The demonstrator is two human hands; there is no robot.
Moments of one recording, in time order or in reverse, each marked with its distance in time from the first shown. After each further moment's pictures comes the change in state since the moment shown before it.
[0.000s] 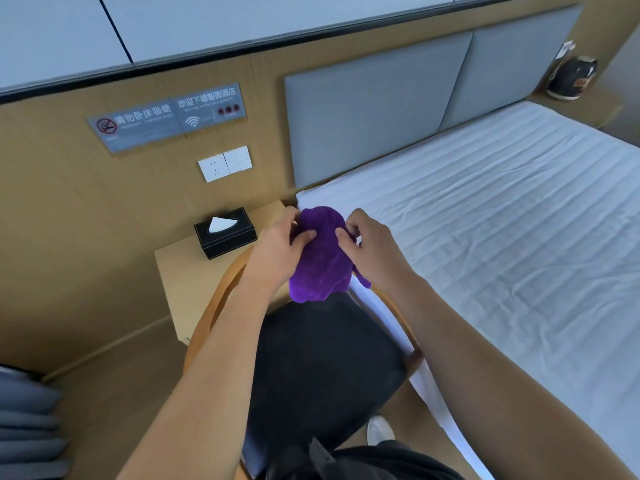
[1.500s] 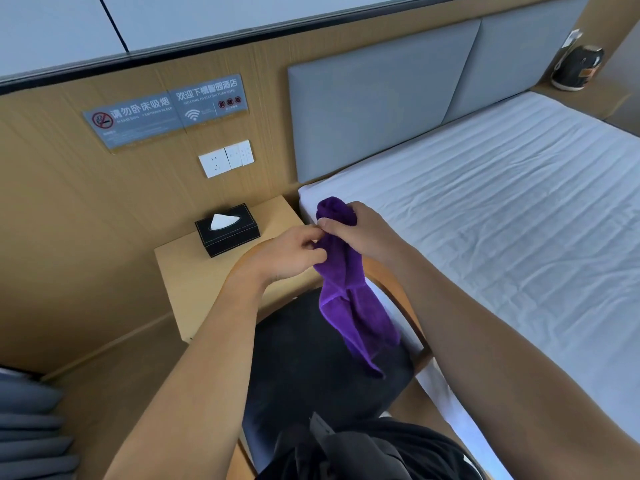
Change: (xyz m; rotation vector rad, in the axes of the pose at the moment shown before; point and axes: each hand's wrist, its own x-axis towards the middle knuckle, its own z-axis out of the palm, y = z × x) left_hand 0.028 -0.020 -0.017 -0.079 -0.549 -0.020; right_hand 0.055 0.000 0.027 0.260 -0.236 0.391
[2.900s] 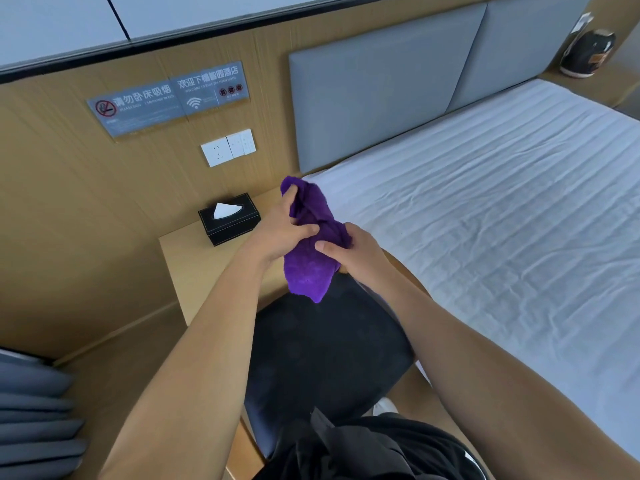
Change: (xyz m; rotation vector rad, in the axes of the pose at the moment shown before) left_hand 0.001 -0.004 0.001 -0.240 0.233 -0.187; right_hand -0.033 0.050 0.036 0.157 -0.025 -0.097
